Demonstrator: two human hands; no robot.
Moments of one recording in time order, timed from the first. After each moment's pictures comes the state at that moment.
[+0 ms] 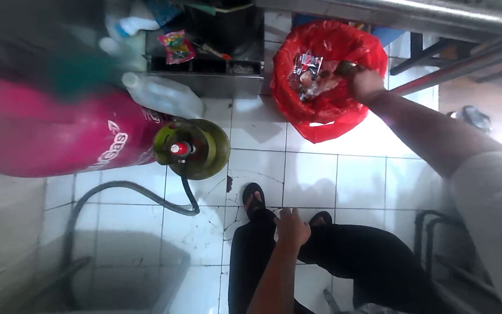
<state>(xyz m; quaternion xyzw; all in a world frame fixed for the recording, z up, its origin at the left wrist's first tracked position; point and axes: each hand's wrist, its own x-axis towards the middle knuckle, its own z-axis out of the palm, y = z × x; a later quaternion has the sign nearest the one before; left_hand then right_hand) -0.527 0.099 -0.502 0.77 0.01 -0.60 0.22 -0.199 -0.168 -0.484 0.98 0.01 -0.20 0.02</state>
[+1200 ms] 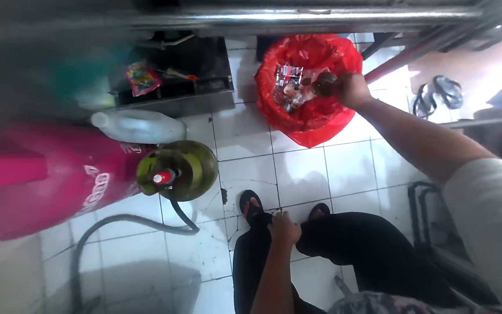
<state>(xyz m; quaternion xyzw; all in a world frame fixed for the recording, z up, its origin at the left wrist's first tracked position) -0.529 0.096 -0.517 0.76 0.00 -0.62 0.17 -0.243 -0.209 -0.453 0.97 -0.09 -0.13 -0.16</state>
